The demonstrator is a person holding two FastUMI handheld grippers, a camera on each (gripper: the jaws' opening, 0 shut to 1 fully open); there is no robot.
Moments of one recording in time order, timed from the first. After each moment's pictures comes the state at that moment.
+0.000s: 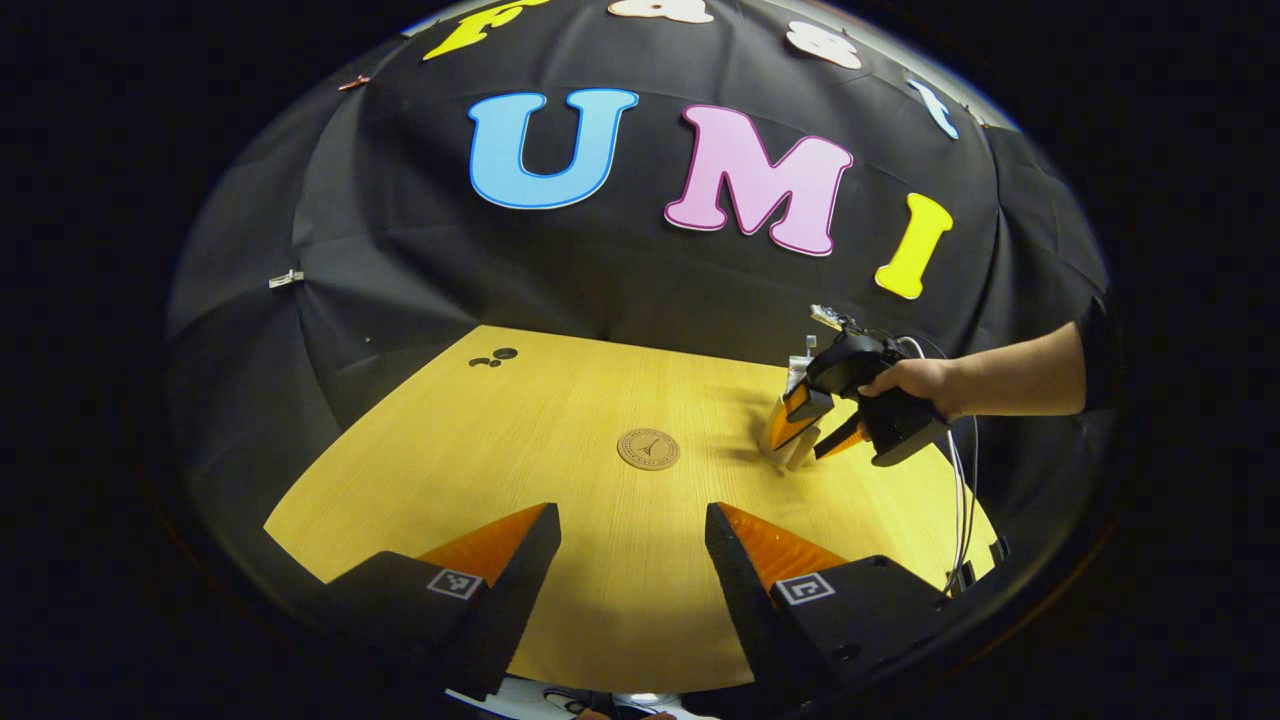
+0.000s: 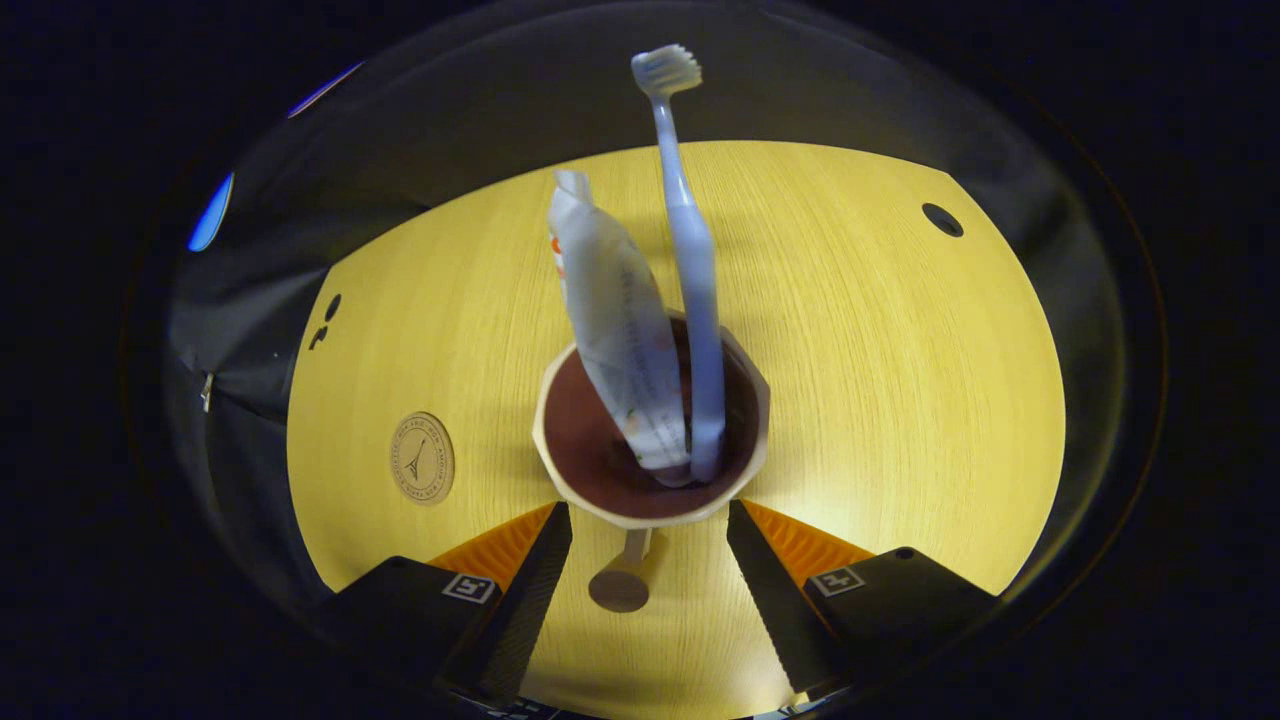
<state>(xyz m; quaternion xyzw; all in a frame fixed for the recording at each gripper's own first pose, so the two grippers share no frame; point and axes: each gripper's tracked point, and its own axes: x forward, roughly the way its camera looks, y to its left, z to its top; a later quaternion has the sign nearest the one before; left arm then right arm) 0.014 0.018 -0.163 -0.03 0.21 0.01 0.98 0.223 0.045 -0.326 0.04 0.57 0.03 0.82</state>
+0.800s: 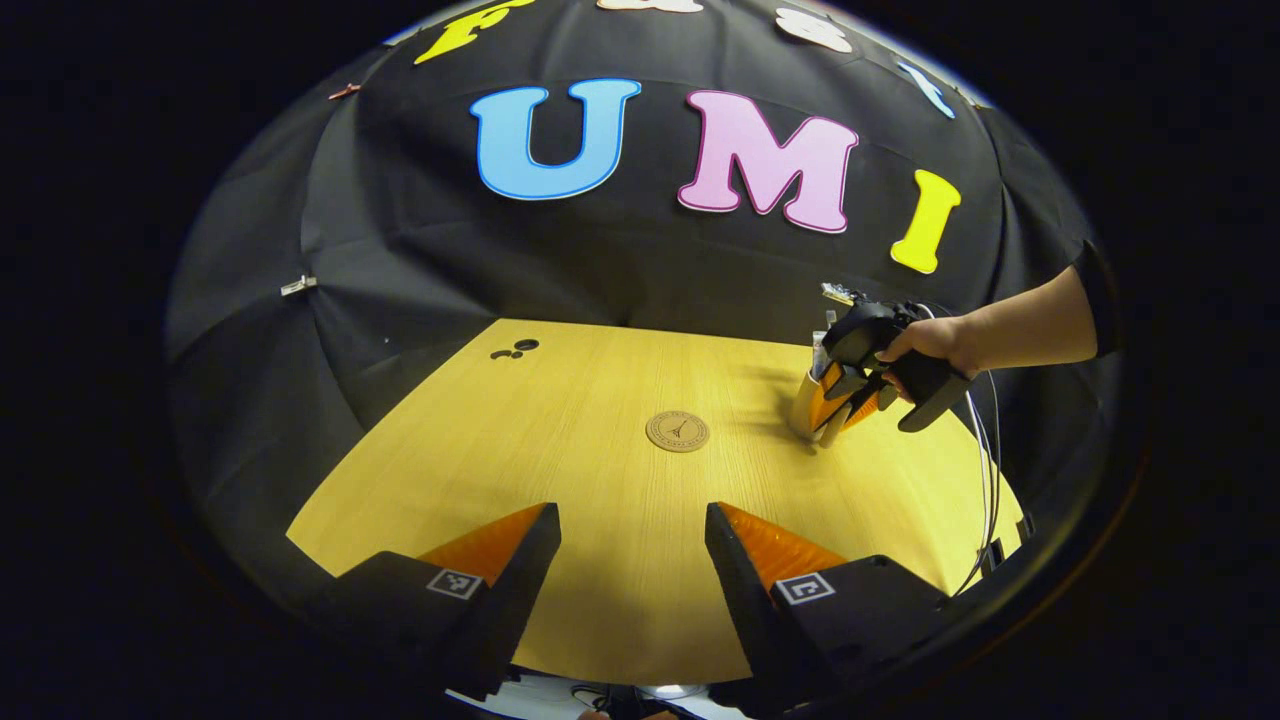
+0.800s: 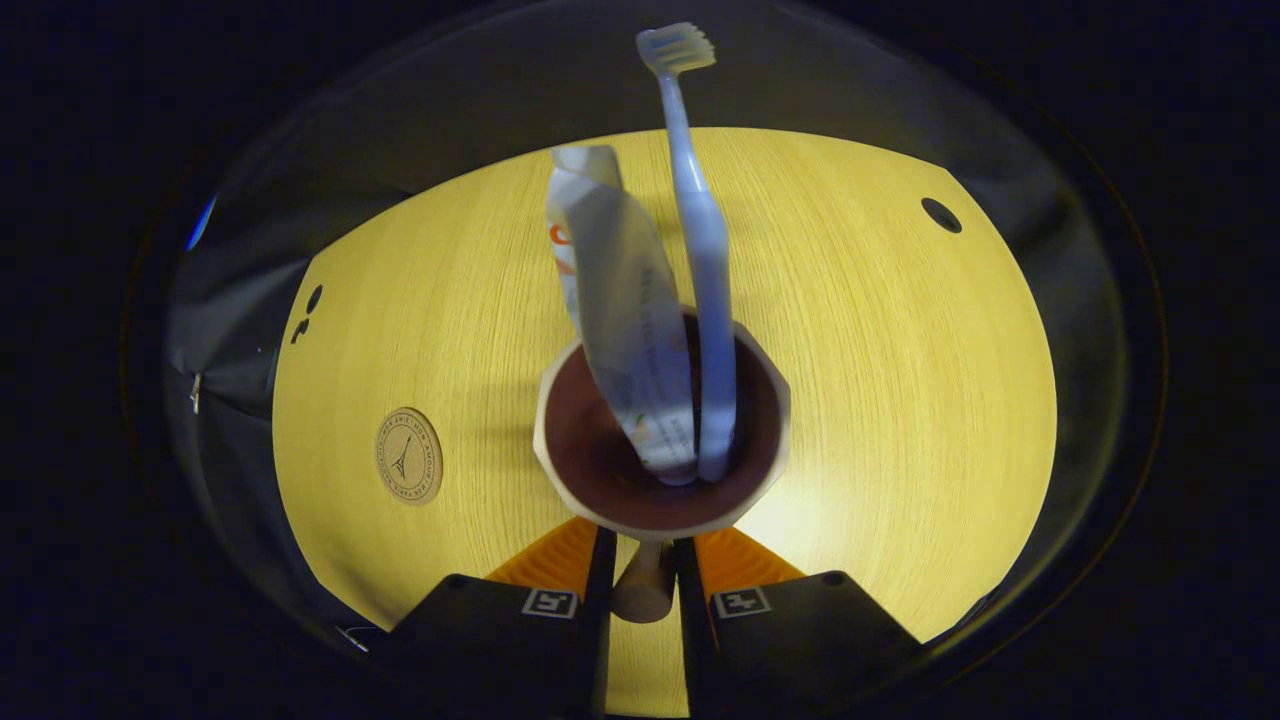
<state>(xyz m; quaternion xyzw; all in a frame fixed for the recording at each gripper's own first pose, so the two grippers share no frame) 0.008 0.037 -0.182 -0.02 0.22 0.04 0.97 0.219 0.044 -0.327 0.02 0.60 0.01 0.80</state>
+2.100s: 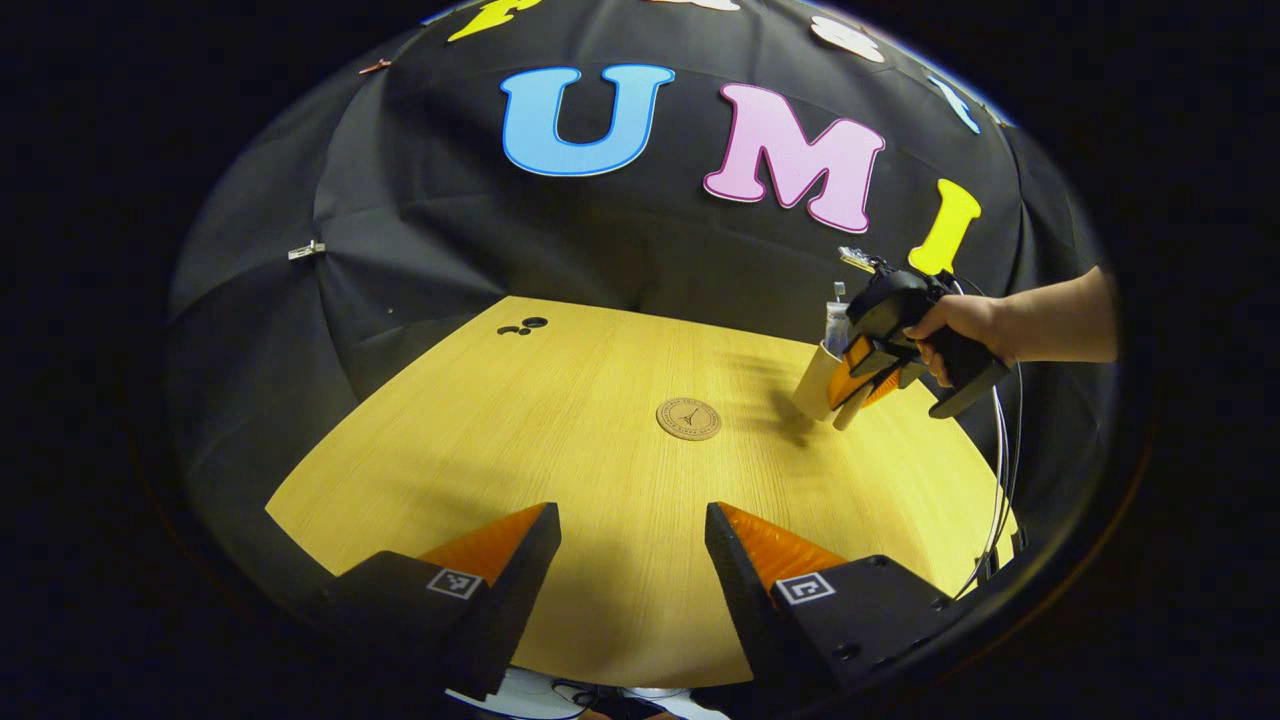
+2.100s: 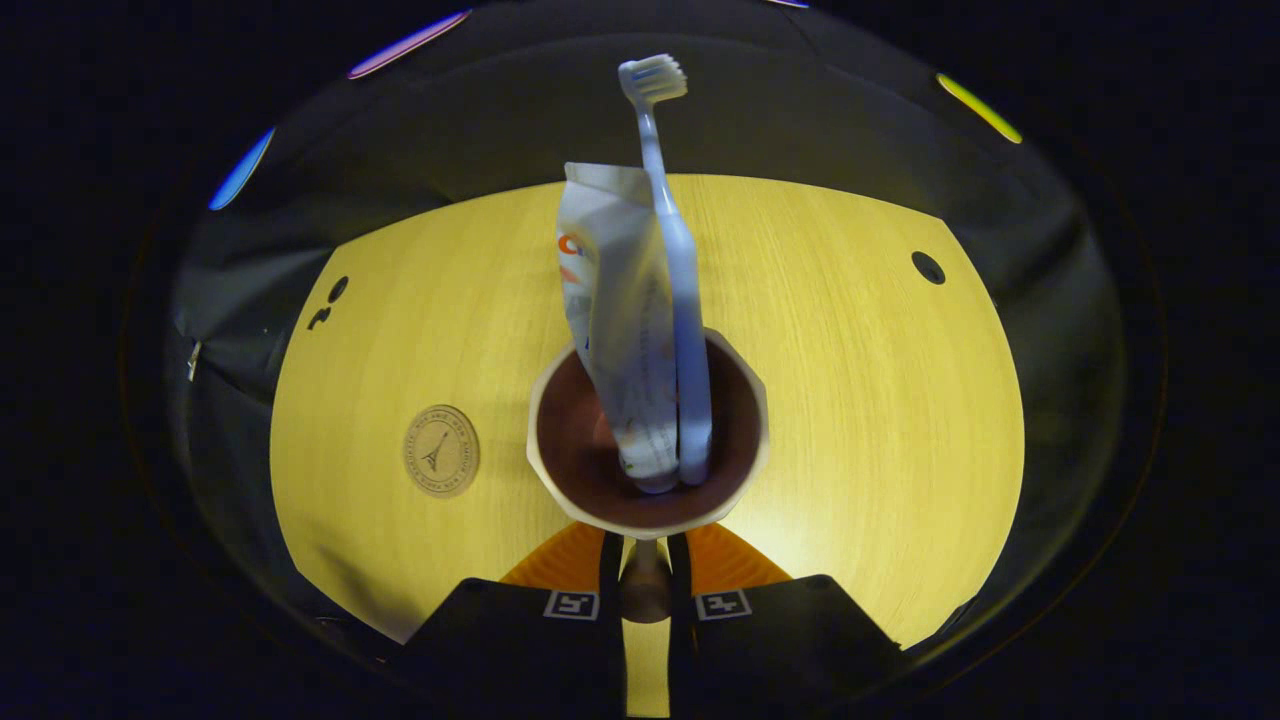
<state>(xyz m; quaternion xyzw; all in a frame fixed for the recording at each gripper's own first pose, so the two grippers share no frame) 0.015 0.055 -0.207 -0.04 0.22 0.04 0.97 0.213 0.086 -0.282 -0.01 0.55 0.03 0.83</state>
